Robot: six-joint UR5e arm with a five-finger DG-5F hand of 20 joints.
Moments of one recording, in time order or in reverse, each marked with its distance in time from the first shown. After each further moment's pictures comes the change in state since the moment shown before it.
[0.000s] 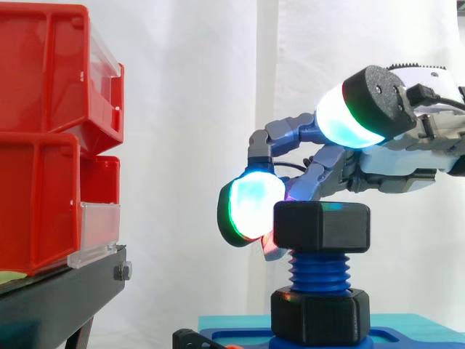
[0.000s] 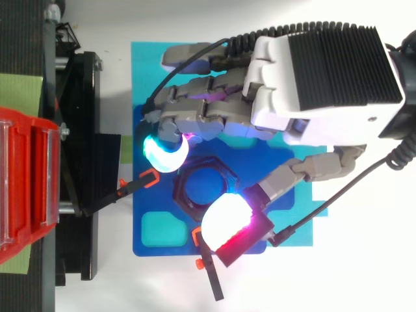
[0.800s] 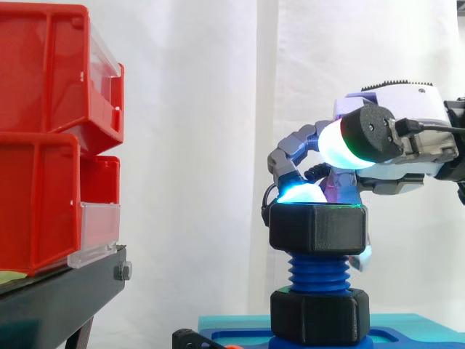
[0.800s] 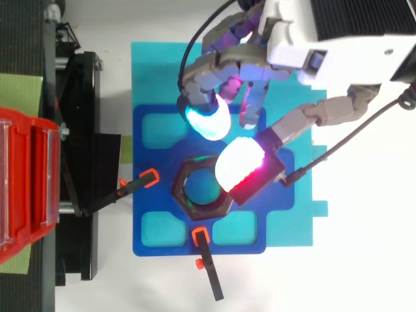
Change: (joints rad) arm -0.073 0.000 0.000 0.005 -0.060 -0.003
